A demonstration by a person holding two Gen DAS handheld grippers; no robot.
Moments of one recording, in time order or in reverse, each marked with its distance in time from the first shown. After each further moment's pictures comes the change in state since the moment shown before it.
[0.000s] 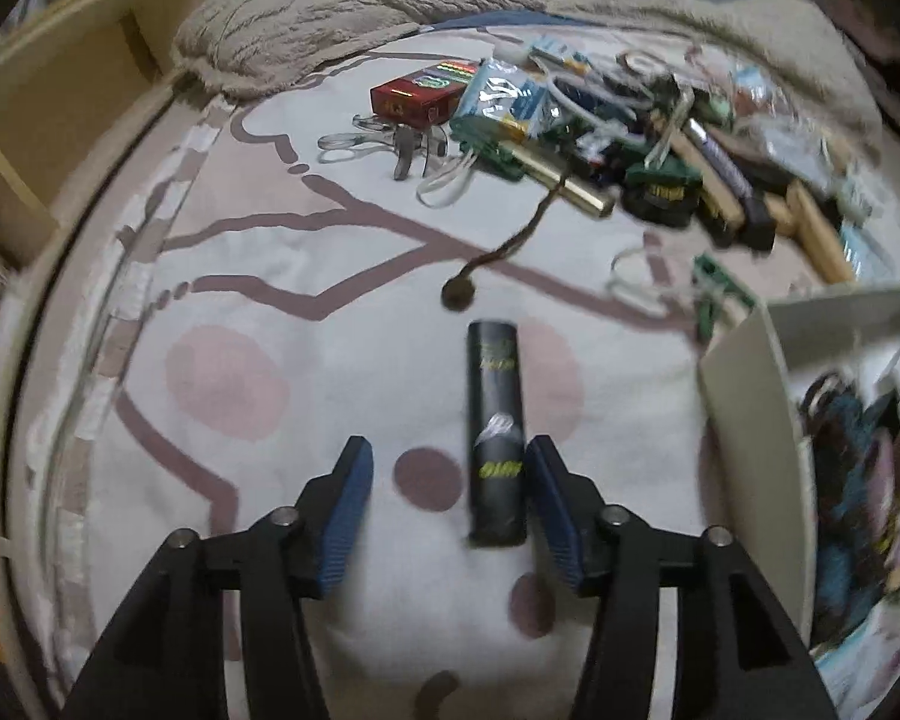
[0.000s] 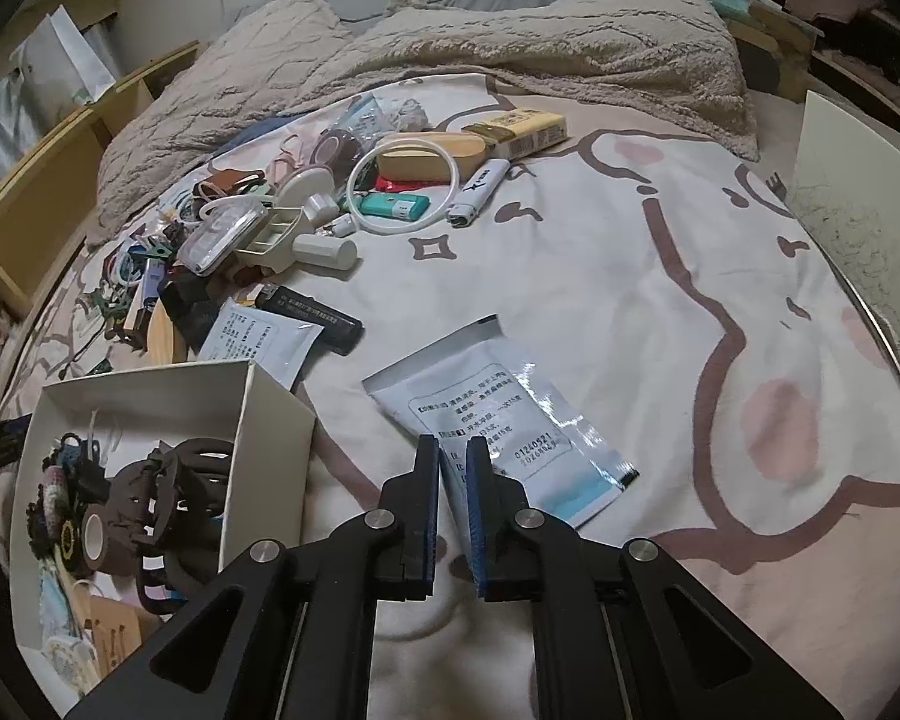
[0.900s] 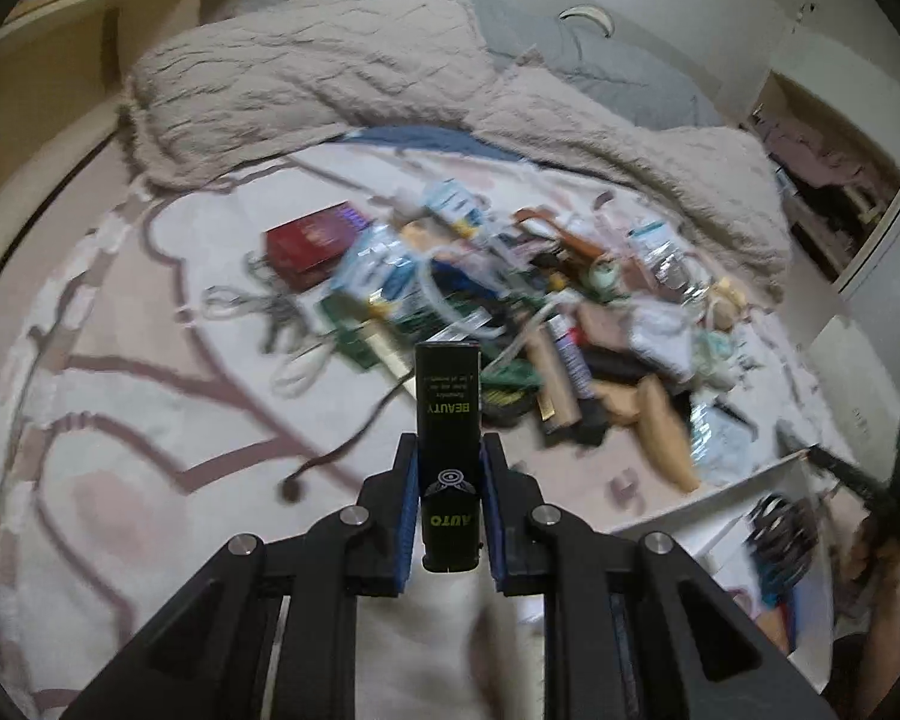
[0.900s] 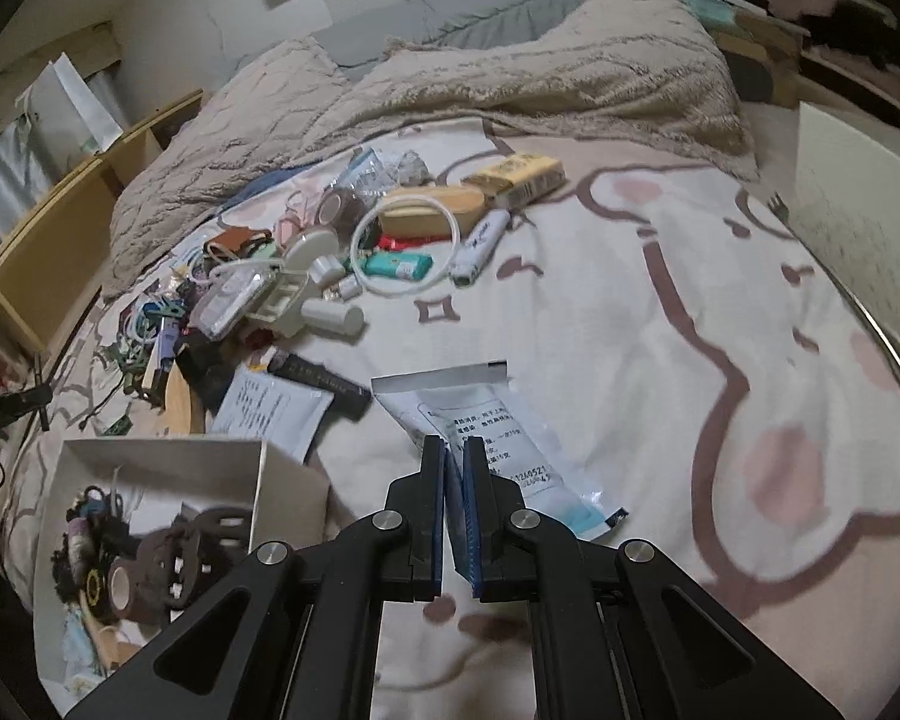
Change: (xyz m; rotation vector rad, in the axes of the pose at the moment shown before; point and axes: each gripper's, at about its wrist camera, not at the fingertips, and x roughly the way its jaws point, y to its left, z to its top) left arm -0.044 -0.011 0.069 -0.164 -0.167 -0.308; right arm -0.002 -0.007 0.010 0.064 -0.084 0.062
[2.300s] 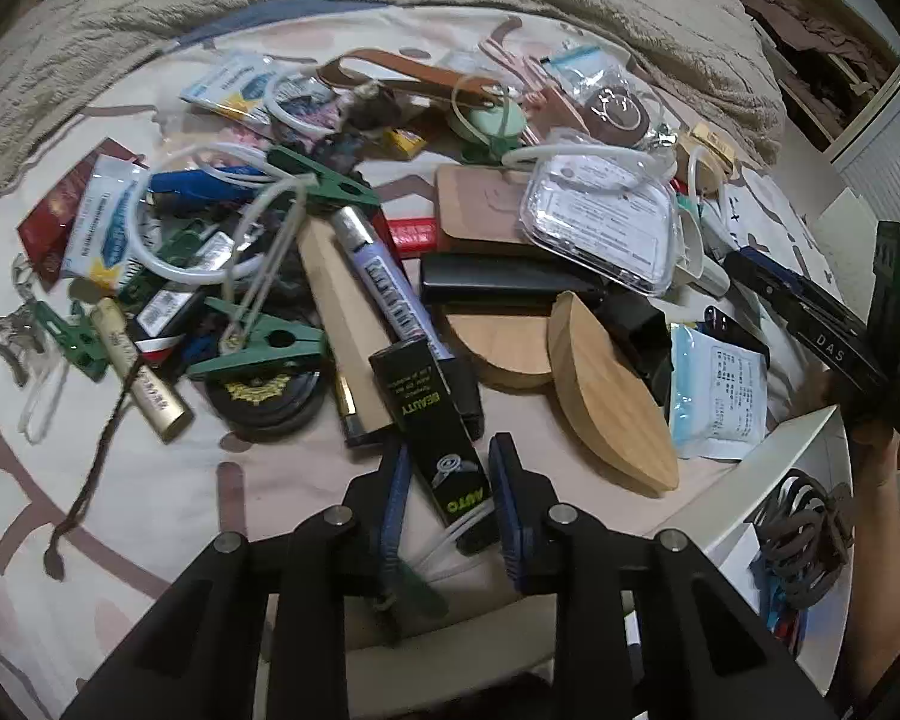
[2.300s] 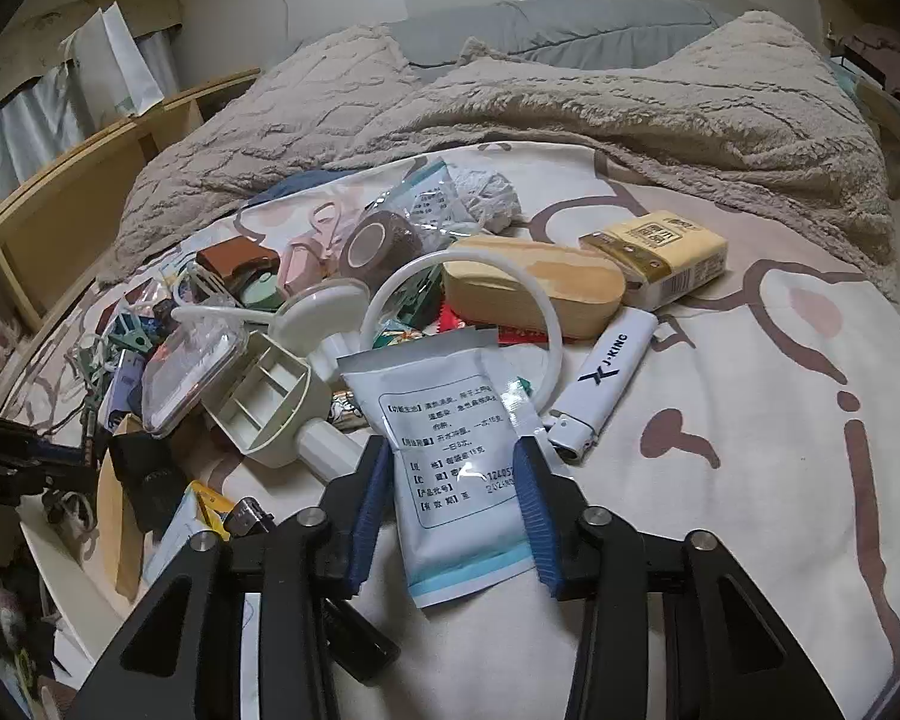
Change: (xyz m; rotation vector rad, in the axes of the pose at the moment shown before) left arm 0.122 -0.113 0.011 0.195 0.319 -0.083; right arm 0.099 0.036 0.068 -0.182 -0.084 0.079
